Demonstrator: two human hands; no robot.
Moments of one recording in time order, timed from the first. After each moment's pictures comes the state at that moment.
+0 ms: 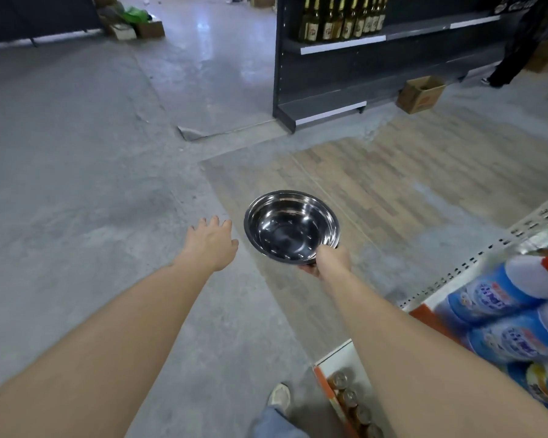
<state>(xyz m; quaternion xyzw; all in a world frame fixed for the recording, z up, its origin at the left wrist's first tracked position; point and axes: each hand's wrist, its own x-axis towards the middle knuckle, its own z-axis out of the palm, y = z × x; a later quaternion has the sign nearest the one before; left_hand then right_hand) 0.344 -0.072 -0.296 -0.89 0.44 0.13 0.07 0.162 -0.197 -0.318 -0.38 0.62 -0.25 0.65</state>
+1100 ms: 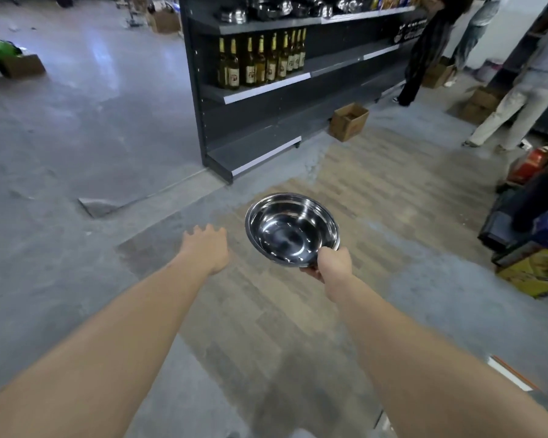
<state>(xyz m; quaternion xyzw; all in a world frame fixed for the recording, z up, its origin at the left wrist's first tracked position) 0.624 -0.568 -0.261 -0.82 0.56 0.12 0.10 0.404 -0.646 -0.287 -0.32 0.64 -0.36 0.60</state>
